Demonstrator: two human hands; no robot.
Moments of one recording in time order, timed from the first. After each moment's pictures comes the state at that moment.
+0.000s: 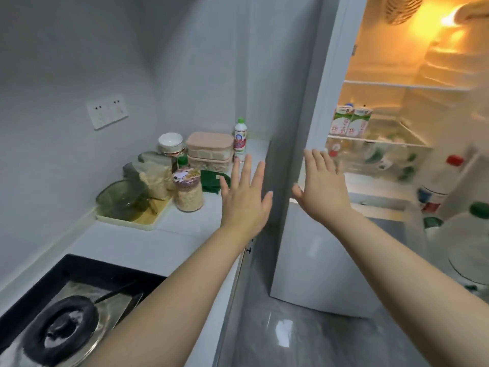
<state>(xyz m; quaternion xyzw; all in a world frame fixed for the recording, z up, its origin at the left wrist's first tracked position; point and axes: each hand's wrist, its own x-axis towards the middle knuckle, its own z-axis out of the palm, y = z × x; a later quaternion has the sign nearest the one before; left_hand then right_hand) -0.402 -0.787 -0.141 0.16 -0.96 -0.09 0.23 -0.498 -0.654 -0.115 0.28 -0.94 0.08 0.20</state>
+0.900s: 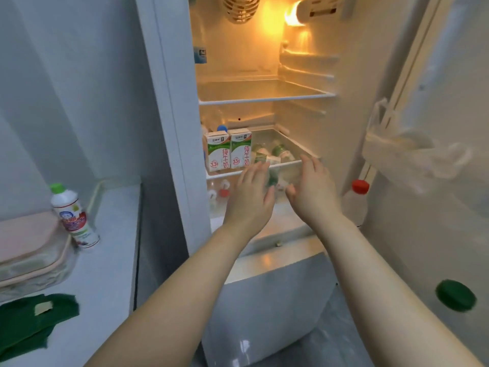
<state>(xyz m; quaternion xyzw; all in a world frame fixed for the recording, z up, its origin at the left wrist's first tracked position) -0.796 -0.671 -0.134 -0.19 -0.90 -0.32 0.24 -0.791 -0.532 -0.111 0.01 -0.95 0.18 0.25</state>
